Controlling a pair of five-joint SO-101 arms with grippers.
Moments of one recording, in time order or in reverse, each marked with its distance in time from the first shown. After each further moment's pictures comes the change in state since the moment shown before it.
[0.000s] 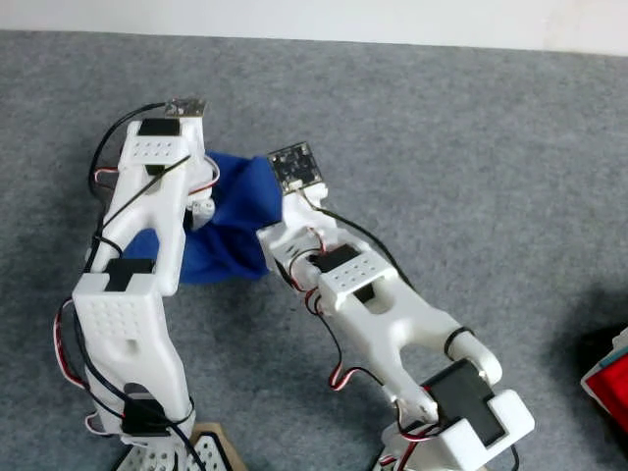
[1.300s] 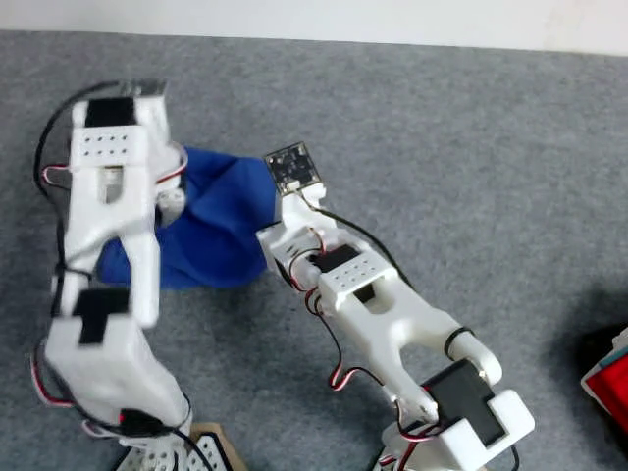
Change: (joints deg) left arm -3.3 -19.5 -1.0 16.1 -0.4; right arm 0.0 0.0 0.0 0.0 2.0
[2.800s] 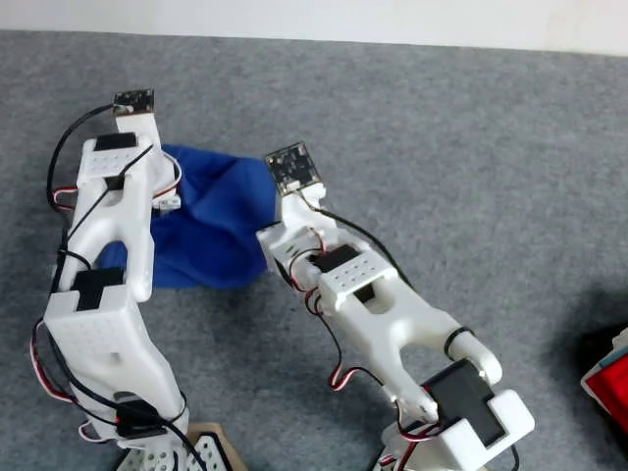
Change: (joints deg) left arm -4.7 13.2 11.6 -32.5 0.1; right arm 0.0 0.0 0.0 0.0 0.0
